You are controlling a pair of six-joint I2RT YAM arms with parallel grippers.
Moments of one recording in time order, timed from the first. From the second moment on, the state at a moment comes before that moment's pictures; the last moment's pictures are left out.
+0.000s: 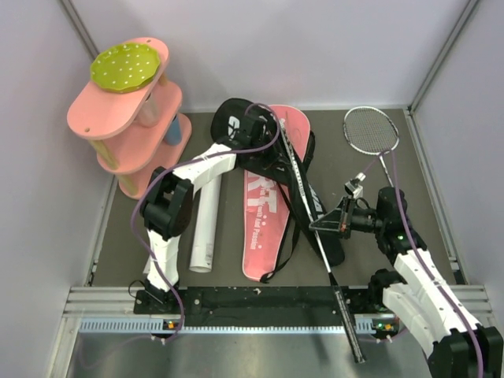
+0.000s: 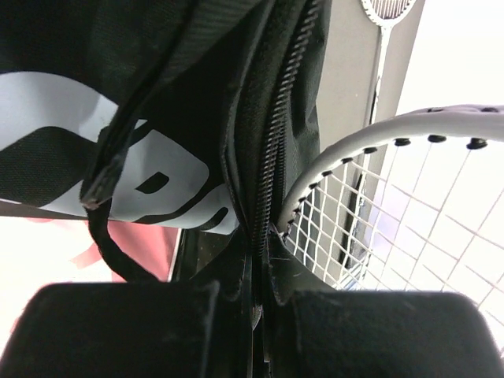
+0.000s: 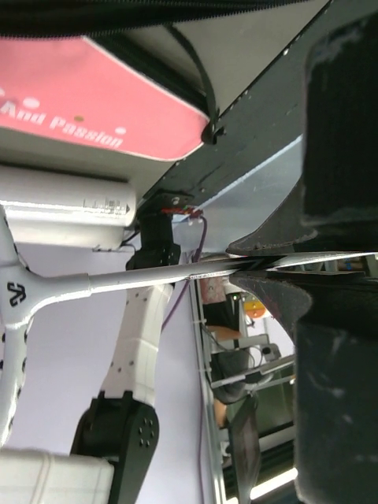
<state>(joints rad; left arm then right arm) -0.56 2.02 1.60 -0.26 0.35 -0.99 0.18 0.71 0.41 -0.11 -1.02 1.12</state>
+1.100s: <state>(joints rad) -0.57 1.76 1.35 -0.21 0.33 -0.56 0.31 0.96 0.62 -0.35 -0.99 0.86</state>
